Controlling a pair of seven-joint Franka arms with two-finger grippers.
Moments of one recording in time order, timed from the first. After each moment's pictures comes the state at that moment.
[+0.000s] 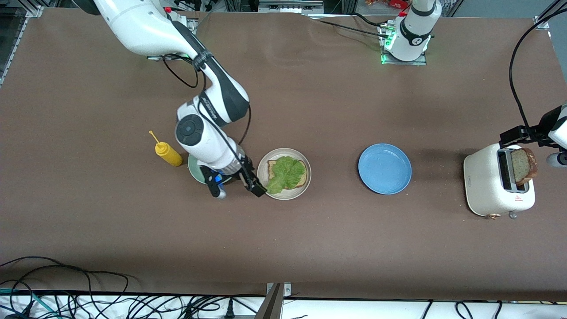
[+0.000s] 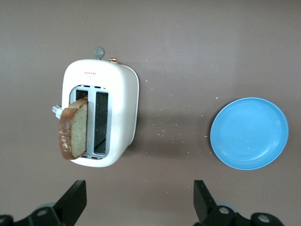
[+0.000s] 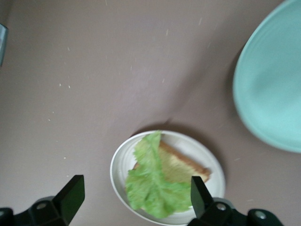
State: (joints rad) left arm 0.09 0.19 0.01 -1.54 0.10 1.67 0.06; right arm 0.39 0.66 0.17 -1.41 0.13 2.25 1.34
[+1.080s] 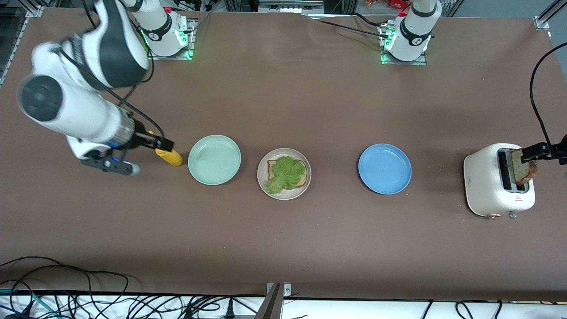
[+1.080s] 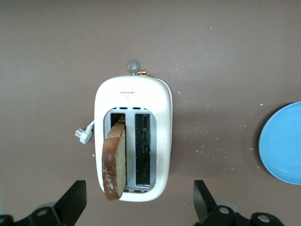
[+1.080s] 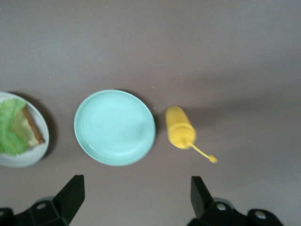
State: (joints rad) left arm 0.24 0.31 0.02 -1.54 0.11 1.84 0.27; right arm 0.38 0.28 -0.17 -1.51 0.11 1.64 0.40
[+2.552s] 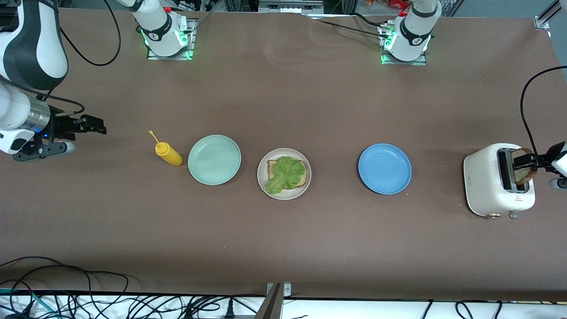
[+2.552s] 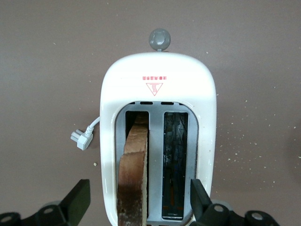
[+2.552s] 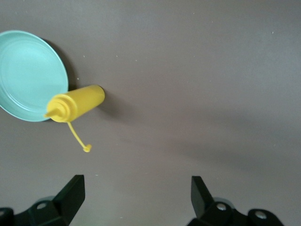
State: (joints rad) left arm 0.32 0.39 0.02 -1.68 0.11 2.03 0.32; right arm 0.19 0.16 -0.29 -1.80 0.07 1.79 -0.40
